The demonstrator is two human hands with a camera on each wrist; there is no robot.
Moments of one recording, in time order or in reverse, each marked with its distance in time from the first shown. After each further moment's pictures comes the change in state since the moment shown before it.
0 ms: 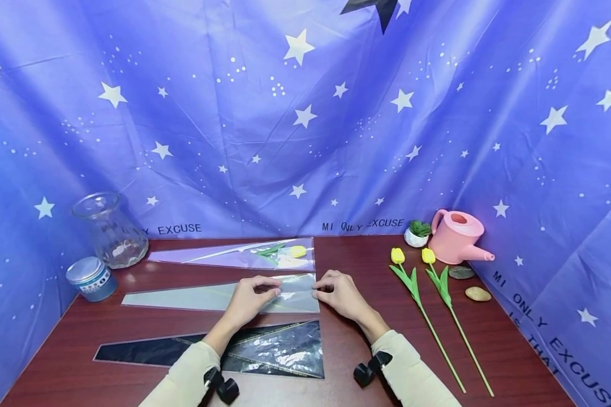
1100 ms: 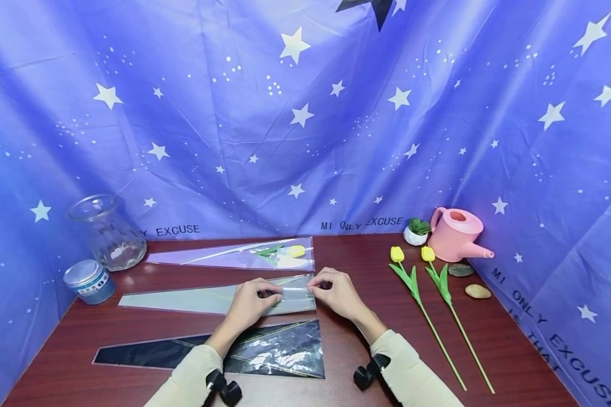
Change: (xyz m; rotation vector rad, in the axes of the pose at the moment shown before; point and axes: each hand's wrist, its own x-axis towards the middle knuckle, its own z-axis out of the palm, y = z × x) left_hand -0.001 -0.004 0.009 0.272 0.061 0.150; right_hand 0.004 -0.019 0.002 0.152 0.085 0.008
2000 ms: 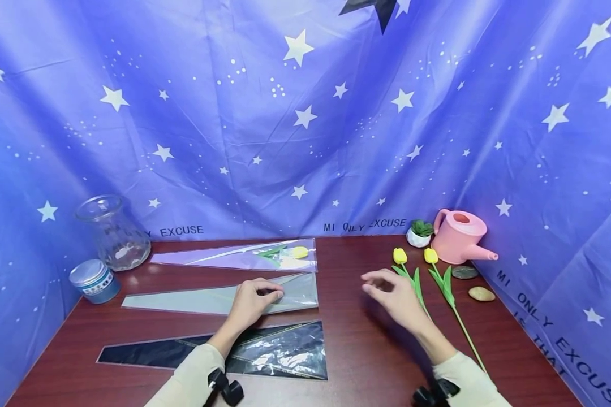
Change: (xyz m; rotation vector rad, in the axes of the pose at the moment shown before) left_hand 0.002 -0.002 -0.002 -0.099 0.044 -0.046; right_hand -0.051 0.001 -0.097 0.019 0.177 0.057
